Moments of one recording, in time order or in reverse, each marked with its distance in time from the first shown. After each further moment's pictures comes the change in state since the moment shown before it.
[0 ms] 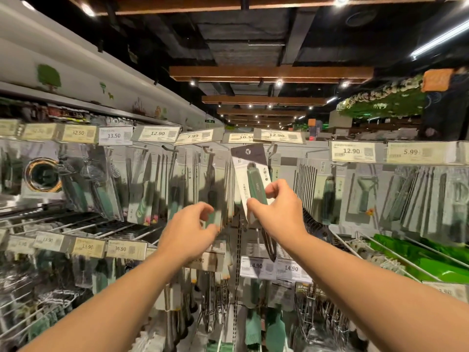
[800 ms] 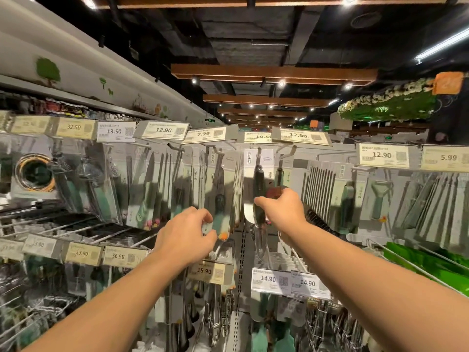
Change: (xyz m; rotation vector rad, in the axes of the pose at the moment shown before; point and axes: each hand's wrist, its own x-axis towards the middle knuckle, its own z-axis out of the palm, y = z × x) left_hand 0.035 -0.041 0.007 0.273 -0.012 0.032; right_hand 0.056 0.017 0.041 0.008 -0.077 0.272
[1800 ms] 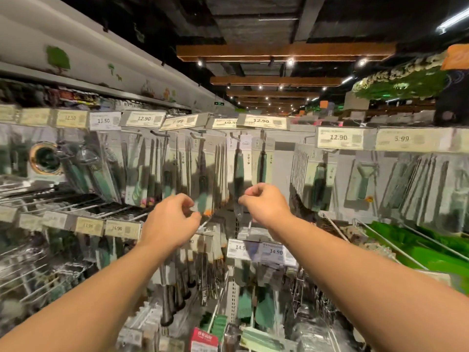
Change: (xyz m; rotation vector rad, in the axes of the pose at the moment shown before) left_hand -0.039 0.041 -0.006 -0.114 0.078 -0.188; right_hand -0.049 0.010 -0.046 0.068 -0.238 0.036
